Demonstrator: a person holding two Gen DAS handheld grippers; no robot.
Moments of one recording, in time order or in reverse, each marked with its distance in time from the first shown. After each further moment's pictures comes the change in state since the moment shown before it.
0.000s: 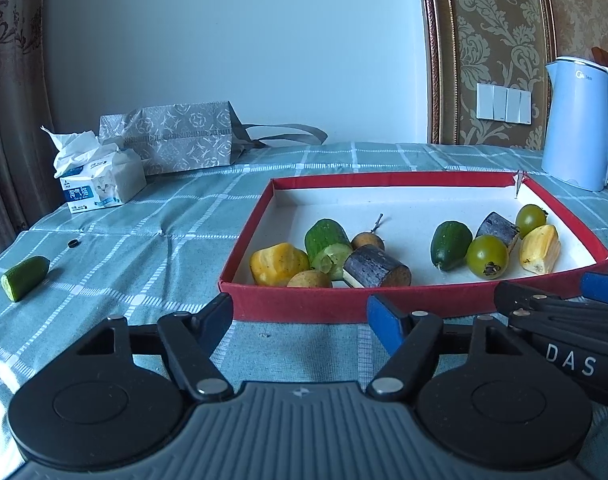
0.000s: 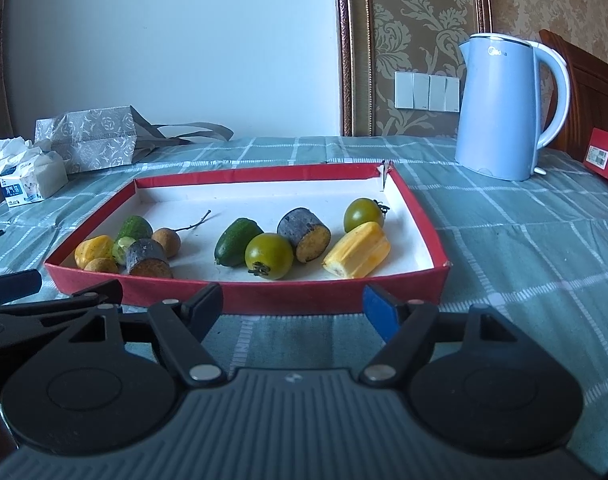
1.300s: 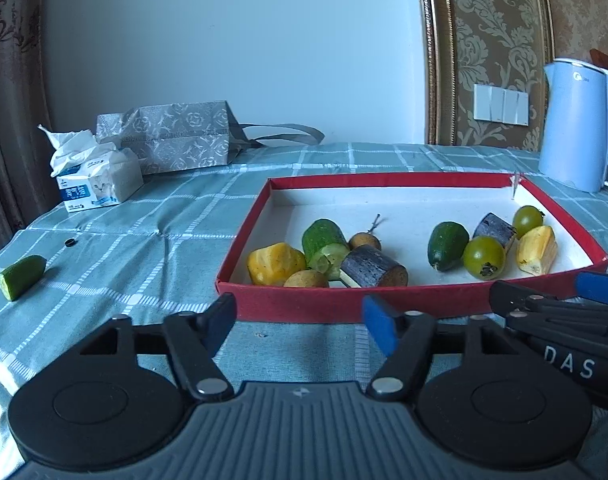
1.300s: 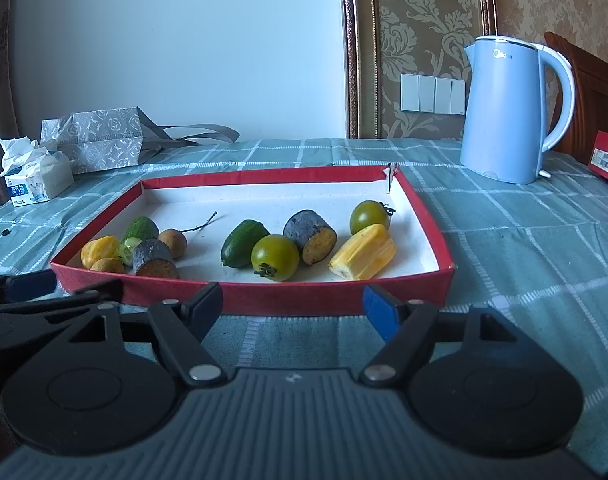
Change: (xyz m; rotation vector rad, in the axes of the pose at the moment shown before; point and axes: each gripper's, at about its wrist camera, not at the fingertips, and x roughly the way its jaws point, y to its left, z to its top) left arm -0.001 0.002 0.000 -0.015 -0.002 -0.009; right arm -0.002 0.002 0.000 -0.006 -0.007 0.011
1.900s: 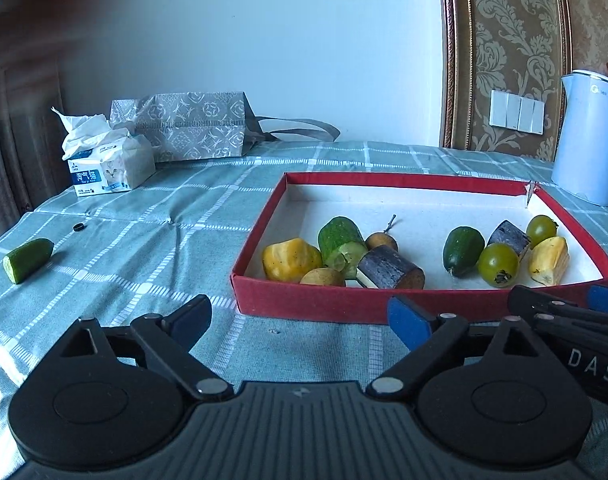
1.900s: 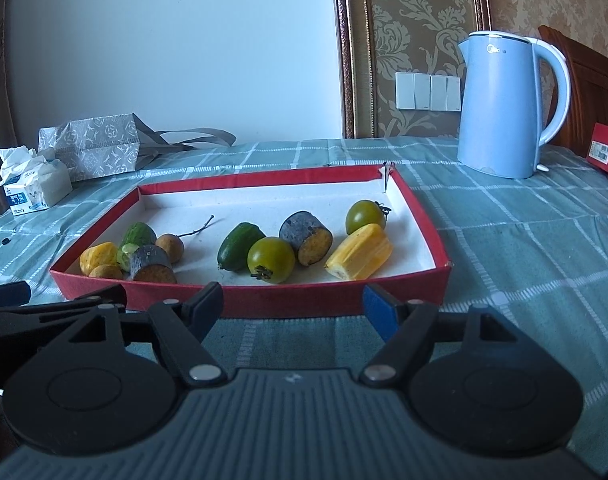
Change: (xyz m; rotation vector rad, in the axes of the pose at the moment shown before) left arm 0.004 0.007 0.001 -0.049 0.022 0.023; right arm 0.000 -0.004 0.001 0.026 -0.003 0.007
